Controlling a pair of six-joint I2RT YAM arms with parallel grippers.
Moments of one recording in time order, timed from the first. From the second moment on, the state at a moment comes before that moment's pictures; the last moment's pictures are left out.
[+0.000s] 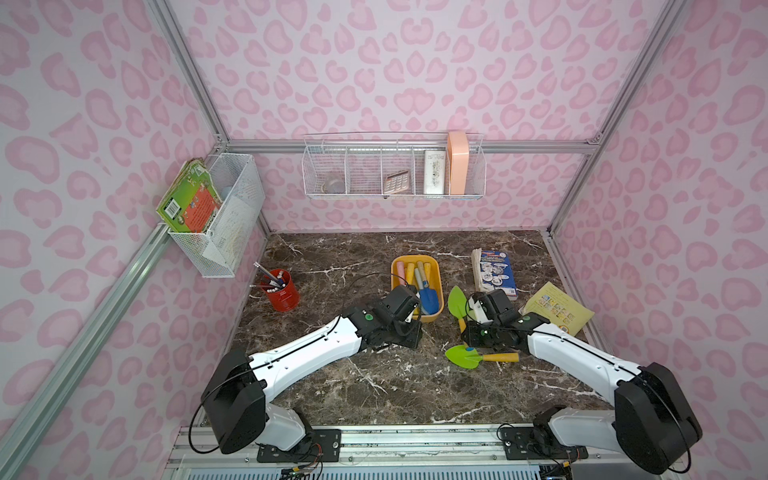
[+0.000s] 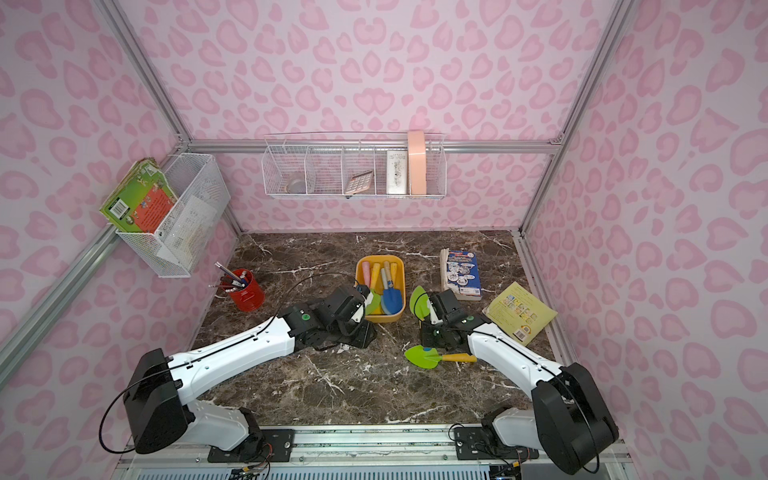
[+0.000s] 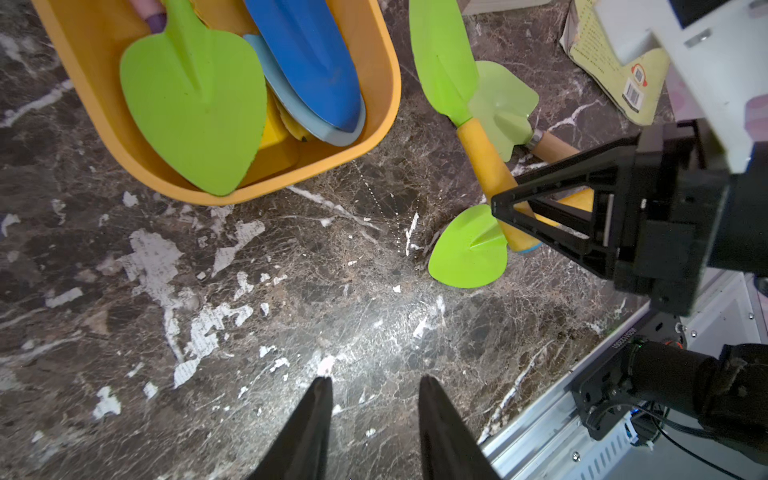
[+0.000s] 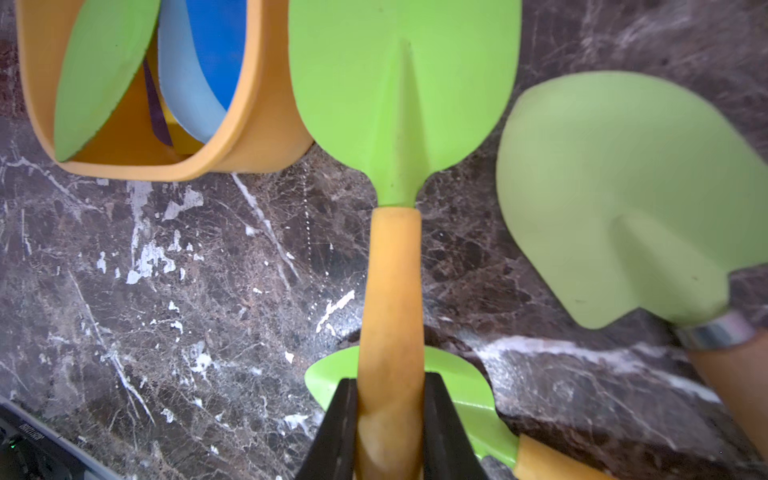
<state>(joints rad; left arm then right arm) -0.87 1.44 1.11 -0.62 0.06 -0.58 0.53 1.31 0.73 -0.47 -0.18 0.48</state>
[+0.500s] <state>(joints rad) -0.83 1.38 1.06 -0.64 0.02 -0.61 0.52 1.34 0.91 -0.46 -0.20 0.47</state>
